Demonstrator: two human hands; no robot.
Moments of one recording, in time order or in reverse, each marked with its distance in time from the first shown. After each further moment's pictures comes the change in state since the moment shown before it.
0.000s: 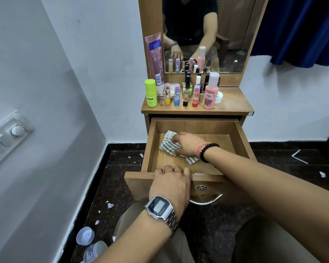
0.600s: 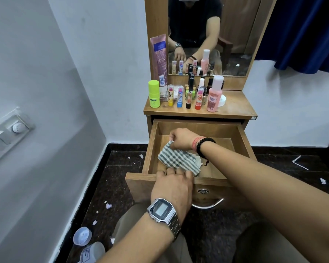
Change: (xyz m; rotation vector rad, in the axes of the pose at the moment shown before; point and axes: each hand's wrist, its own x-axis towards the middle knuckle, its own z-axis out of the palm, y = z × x) left_hand -0.001 -0.001 -0.001 -0.028 0.024 0.007; right_hand 0.016 -0.022 -0.022 0.230 -0.027 0.054
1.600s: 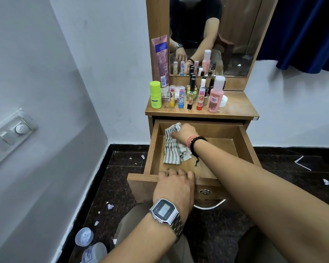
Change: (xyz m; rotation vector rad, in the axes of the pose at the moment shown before) left_hand 0.002 0.001 0.001 0.012 -0.017 -0.001; right_hand 0.020 0.000 0.004 0.369 0.231 0.363
